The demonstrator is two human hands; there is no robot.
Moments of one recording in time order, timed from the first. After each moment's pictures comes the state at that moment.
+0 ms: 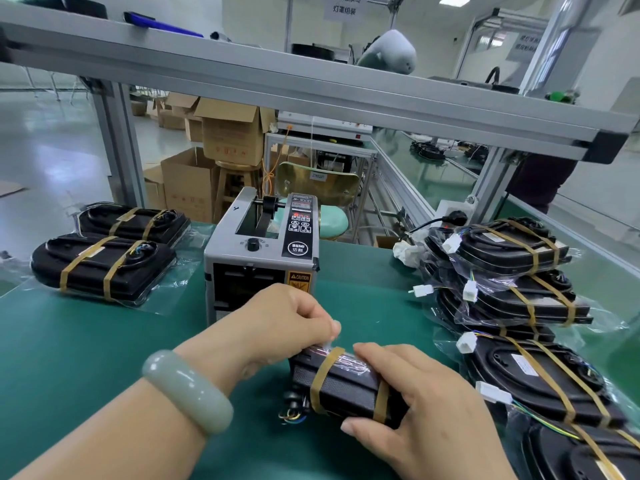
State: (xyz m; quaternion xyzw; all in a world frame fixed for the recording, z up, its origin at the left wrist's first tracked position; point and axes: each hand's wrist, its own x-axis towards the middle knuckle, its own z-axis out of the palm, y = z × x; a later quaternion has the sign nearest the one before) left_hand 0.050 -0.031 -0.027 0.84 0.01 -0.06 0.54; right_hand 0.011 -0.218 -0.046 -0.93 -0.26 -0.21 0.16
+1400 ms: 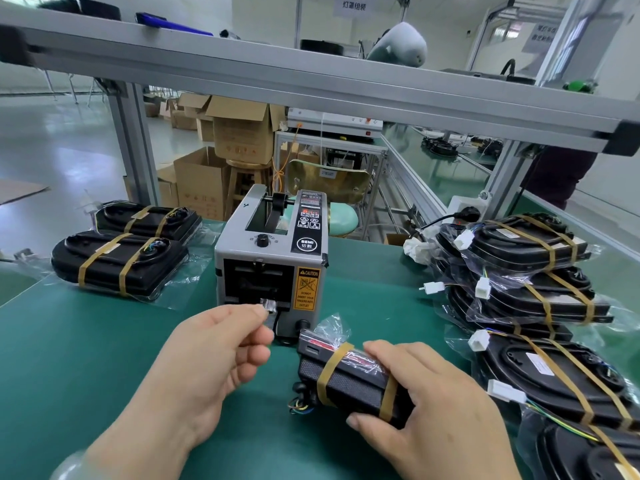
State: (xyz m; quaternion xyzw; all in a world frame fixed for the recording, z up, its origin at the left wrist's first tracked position) left_hand 0.005 -0.002 -0.048 0.59 0.20 0.07 0.78; right_hand 0.004 -0.212 -0.051 -0.94 -0.21 -0.20 0.15
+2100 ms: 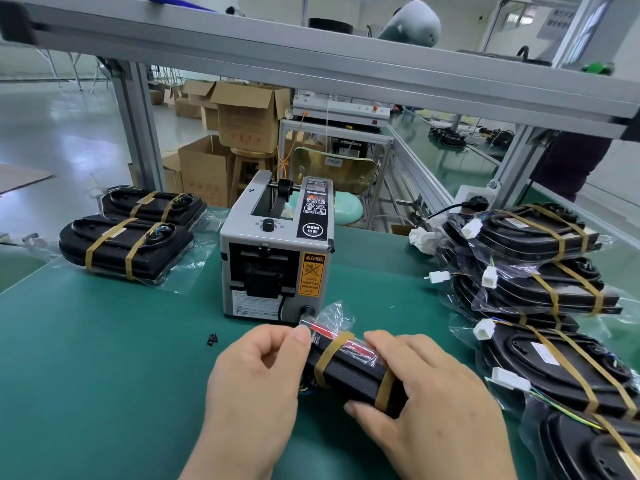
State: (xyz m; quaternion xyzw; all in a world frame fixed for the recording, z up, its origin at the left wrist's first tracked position) left_hand -0.024 -0.054 -0.065 0.70 0.17 0.21 0.66; right_hand -0.002 -0.204 -0.059 -0.95 -0.19 -0.21 0.14
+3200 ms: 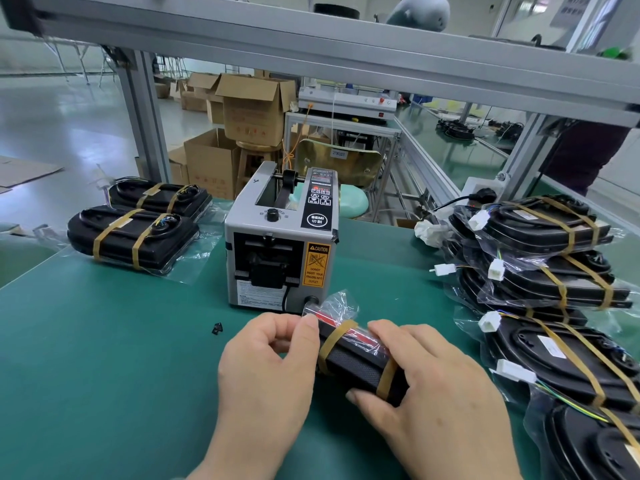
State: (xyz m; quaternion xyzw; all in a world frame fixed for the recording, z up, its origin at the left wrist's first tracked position) left_hand -0.015 -0.060 -0.074 0.72 0.19 0.28 0.61; right_hand -0.002 -0.202 -0.061 -0.95 -0.18 -0.22 0.14
